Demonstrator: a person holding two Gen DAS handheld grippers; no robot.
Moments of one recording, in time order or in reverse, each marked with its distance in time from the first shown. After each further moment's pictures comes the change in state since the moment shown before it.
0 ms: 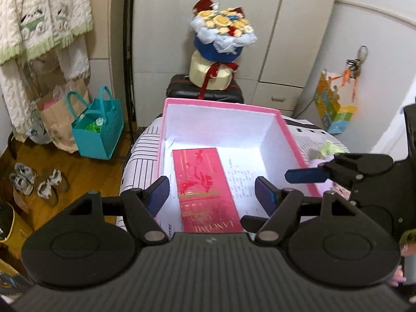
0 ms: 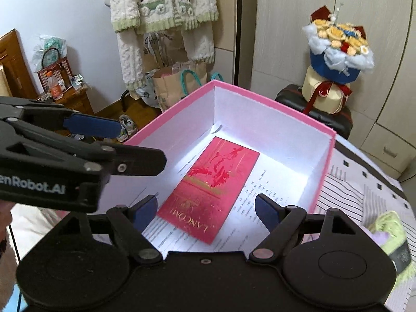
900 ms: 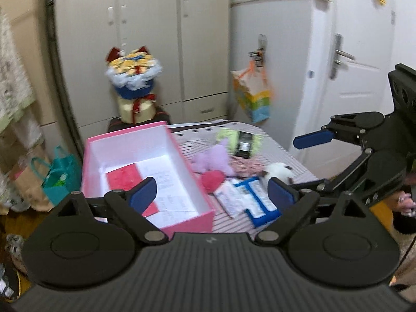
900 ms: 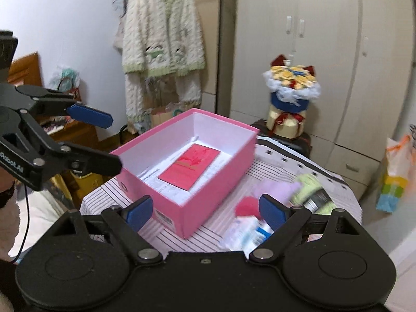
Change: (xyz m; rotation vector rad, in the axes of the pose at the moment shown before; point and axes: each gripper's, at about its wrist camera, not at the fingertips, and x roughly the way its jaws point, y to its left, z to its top) left arm -0.121 -0.131 -0.068 0.350 -0.116 -0.186; right arm -0.198 -0.025 -0.131 0.001 -0.234 -0.061
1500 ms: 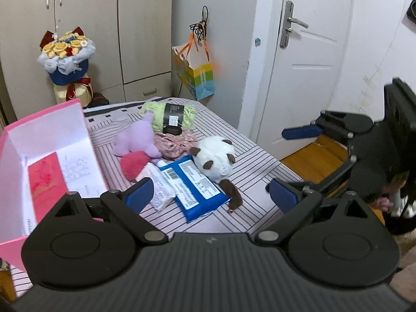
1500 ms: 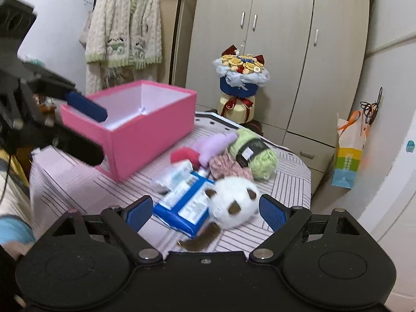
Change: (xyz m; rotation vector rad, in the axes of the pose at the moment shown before) left arm 0.082 -0.070 -0.037 0.054 0.072 -0.214; right arm -0.012 -0.045 -0.118 -0.019 -0.037 -0.202
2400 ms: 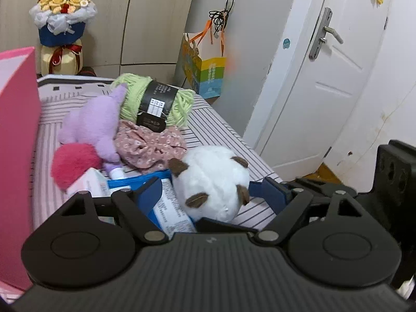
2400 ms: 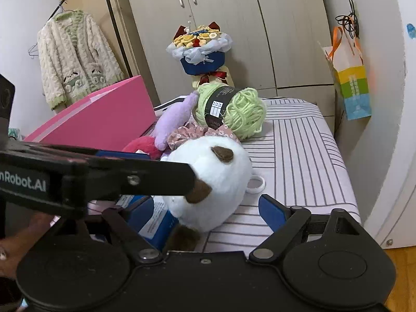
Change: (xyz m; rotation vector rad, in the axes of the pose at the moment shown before) left arm 0.157 0.009 -0.001 -0.214 -0.050 -0.035; right arm 0.120 -0.063 -0.052 0.404 -0.016 0.071
